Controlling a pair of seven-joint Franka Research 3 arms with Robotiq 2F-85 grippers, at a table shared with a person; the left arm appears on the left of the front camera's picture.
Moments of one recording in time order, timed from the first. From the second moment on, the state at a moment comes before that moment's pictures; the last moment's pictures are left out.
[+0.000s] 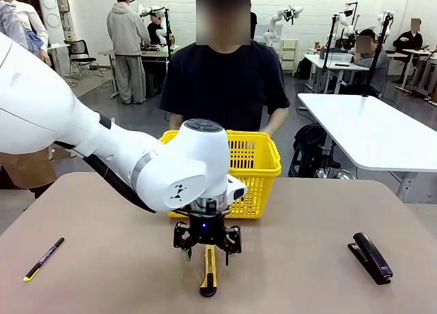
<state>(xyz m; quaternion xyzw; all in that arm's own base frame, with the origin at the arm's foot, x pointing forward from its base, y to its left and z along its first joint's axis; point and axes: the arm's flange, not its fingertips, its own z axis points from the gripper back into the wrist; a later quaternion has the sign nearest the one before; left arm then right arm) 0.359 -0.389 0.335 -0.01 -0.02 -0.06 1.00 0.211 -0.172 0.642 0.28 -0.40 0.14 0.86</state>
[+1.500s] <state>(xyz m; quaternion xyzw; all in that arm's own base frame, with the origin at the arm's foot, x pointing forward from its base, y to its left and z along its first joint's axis) 0.361 -0.391 0.311 0.00 -0.02 -0.07 1.00 0.211 -0.172 0.642 0.28 -0.40 0.14 0.86</state>
